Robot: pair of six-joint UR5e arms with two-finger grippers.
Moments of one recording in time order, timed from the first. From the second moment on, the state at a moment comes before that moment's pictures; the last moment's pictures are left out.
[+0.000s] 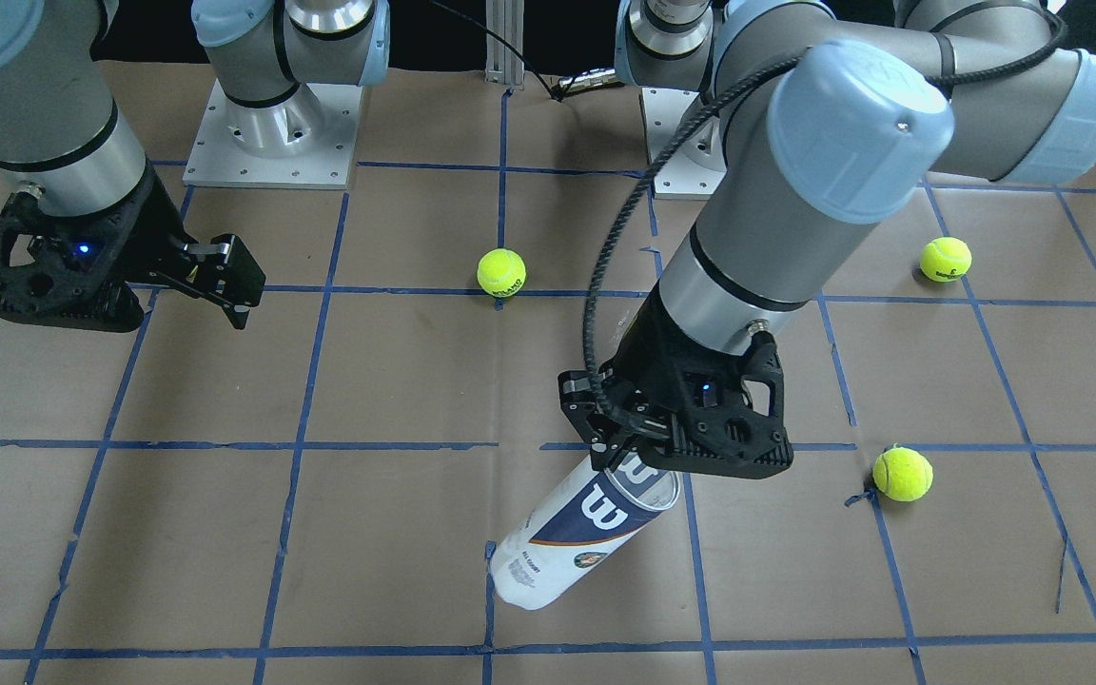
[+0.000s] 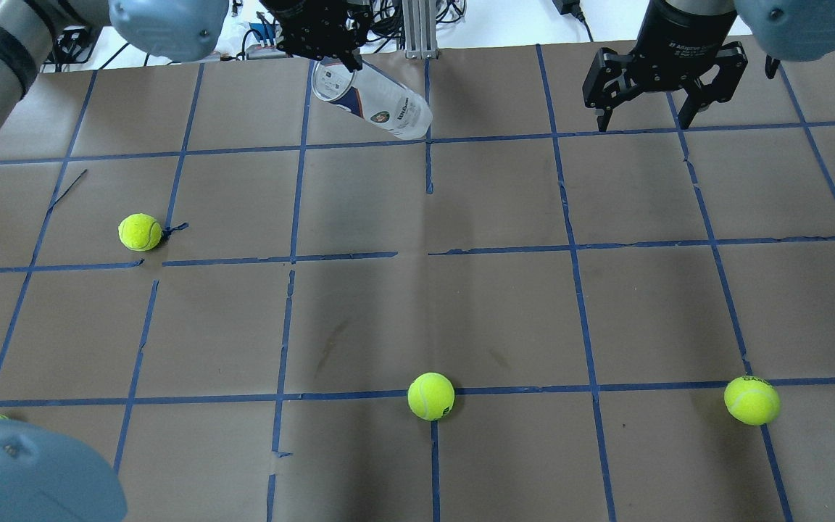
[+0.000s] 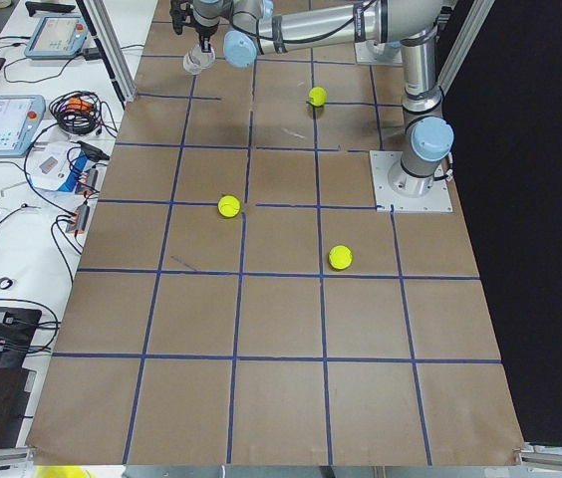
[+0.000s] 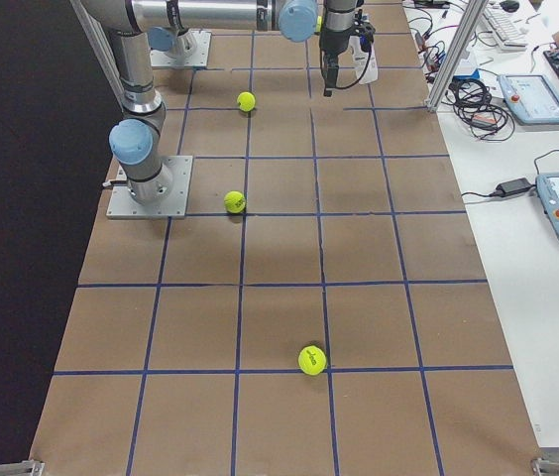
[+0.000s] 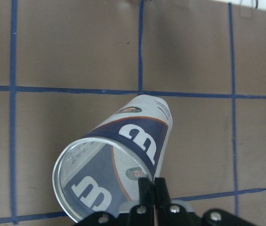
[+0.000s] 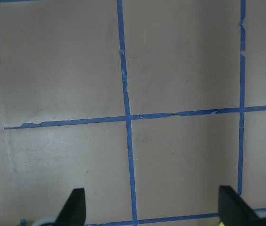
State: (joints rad) left arm -1.72 -2.00 -1.15 -1.38 1.41 -0.14; right arm 1.56 -1.41 1.42 -1.57 -1.61 0.06
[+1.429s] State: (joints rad) left arm -1.86 -2.16 -1.06 -1.48 1.80 0.09; right arm 1.61 -1.41 1.43 -1.58 -1.56 0.09
